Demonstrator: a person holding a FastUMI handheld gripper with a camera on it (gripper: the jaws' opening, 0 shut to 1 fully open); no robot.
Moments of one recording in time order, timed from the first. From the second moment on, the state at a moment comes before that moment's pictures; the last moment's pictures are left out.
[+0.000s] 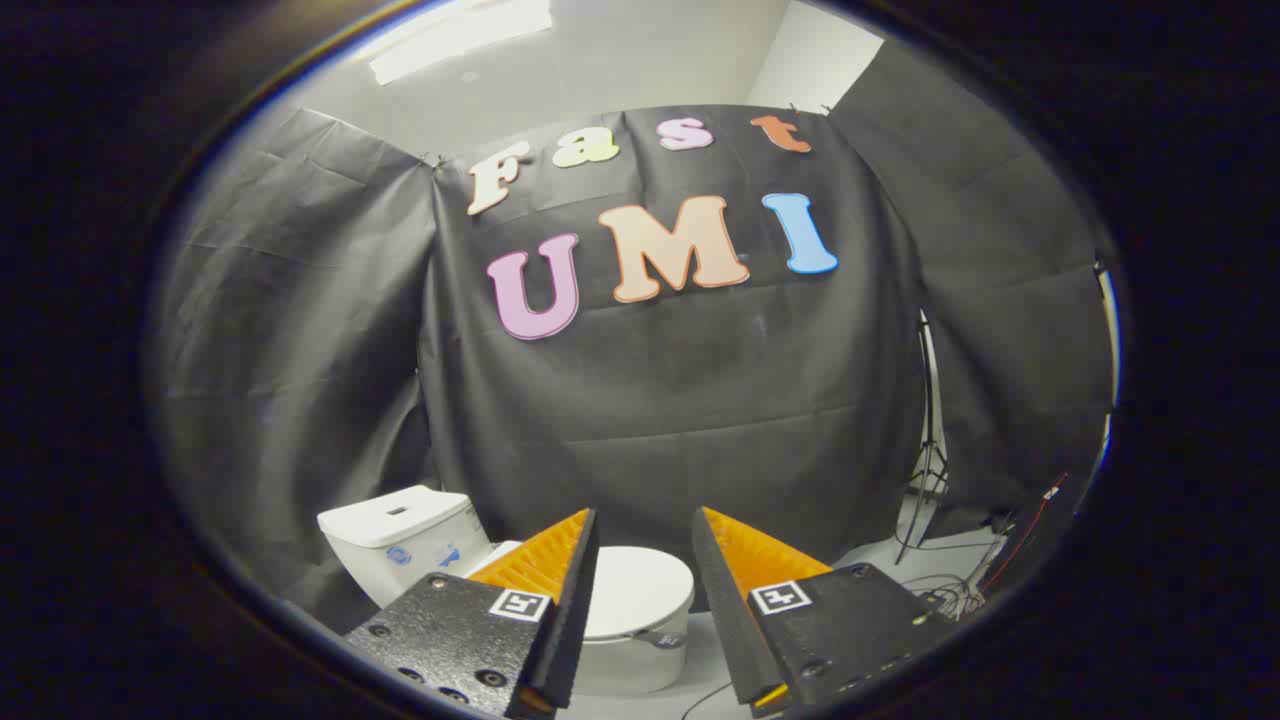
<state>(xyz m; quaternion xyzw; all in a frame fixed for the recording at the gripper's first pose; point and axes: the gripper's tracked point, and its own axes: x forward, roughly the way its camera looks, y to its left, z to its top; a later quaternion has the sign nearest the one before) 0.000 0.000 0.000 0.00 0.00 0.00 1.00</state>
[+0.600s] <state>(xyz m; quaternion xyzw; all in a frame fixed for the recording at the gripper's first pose) 0.001 -0.006 -0.007 0.03 0.01 -0.01 1.00</state>
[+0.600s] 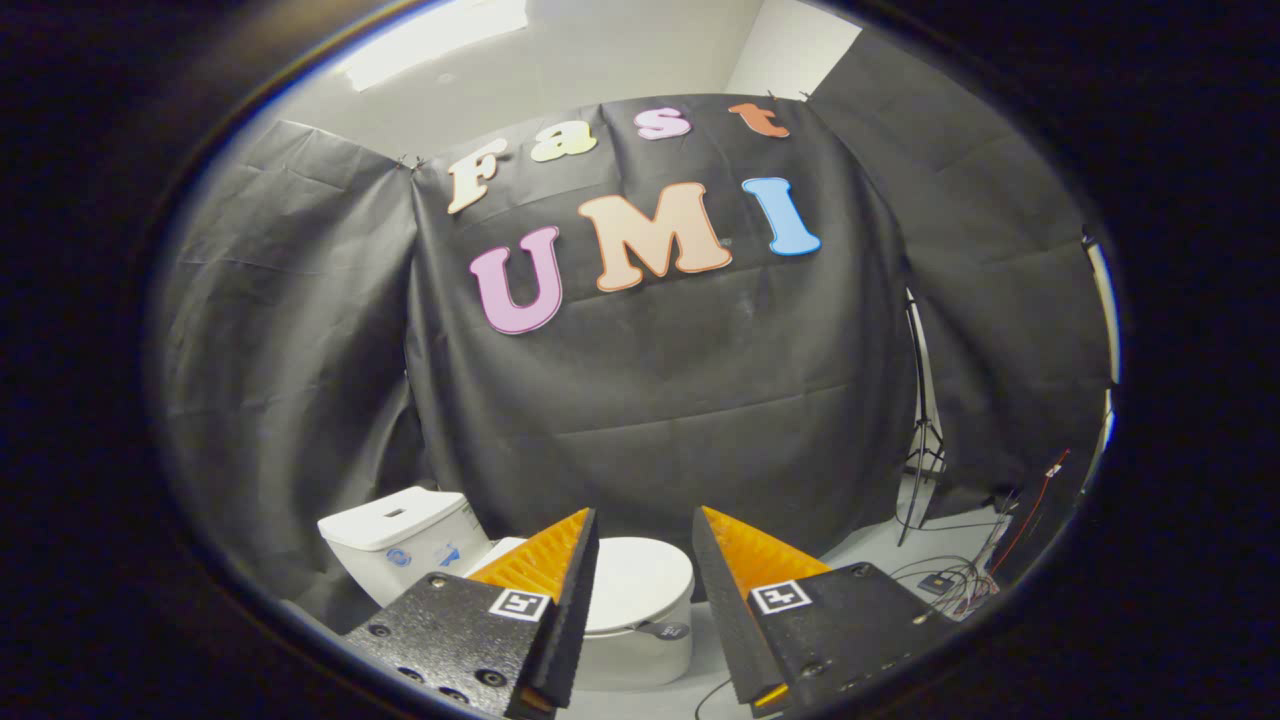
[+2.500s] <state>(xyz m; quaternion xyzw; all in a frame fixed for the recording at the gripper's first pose) 0.073 -0.054 -0.093 0.37 -0.02 -0.05 0.93</state>
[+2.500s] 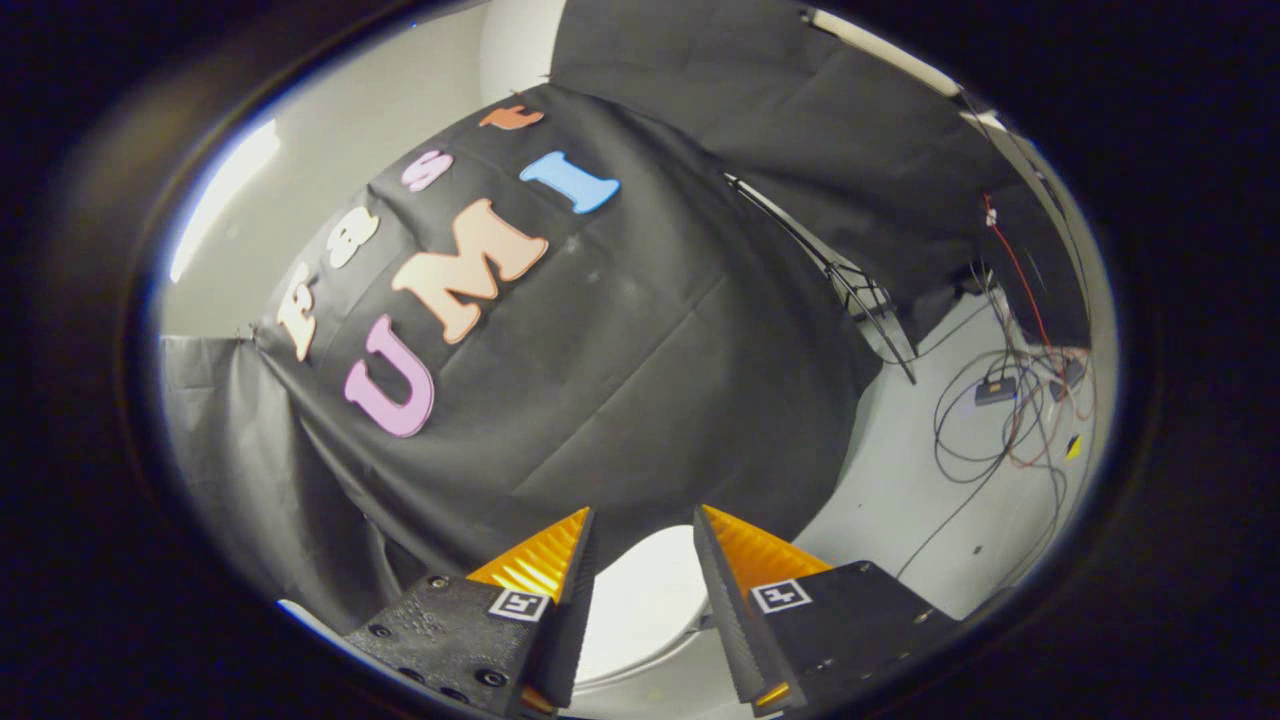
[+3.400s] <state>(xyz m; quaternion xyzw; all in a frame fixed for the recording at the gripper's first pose) 0.146 0.000 -0.266 0.55 0.07 -0.08 0.83</state>
